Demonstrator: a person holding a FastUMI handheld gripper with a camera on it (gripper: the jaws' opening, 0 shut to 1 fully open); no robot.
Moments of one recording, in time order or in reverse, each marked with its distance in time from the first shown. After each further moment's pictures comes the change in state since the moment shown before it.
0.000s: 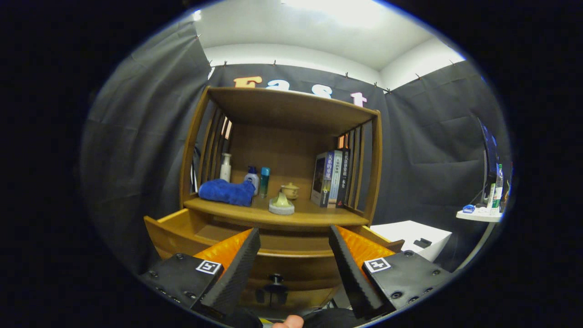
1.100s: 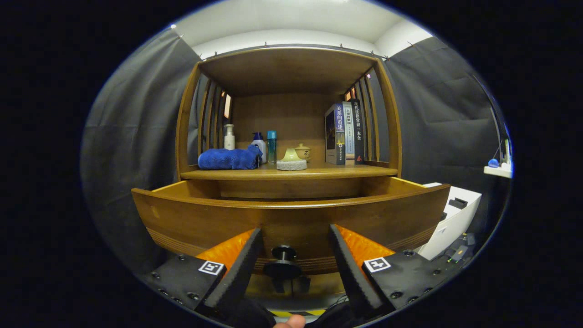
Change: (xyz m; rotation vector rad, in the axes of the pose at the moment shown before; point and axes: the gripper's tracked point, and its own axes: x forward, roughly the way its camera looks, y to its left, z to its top) arm 0.047 0.016 -0.089 0.155 0.129 0.124
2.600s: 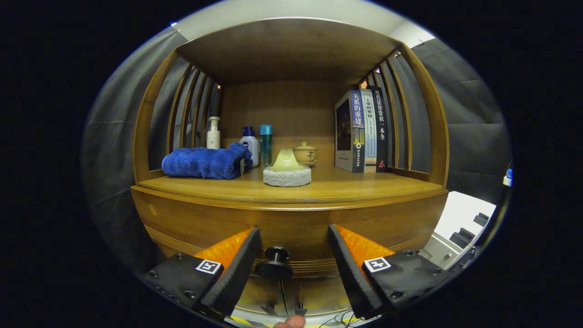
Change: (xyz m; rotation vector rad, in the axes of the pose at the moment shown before) arm 0.137 -0.018 0.026 -0.037 0.020 0.023
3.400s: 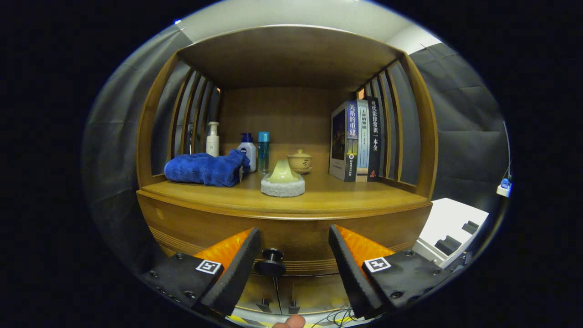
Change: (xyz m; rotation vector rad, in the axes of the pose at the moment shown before) arm -0.030 -0.004 0.032 -0.026 -0.019 -0.022
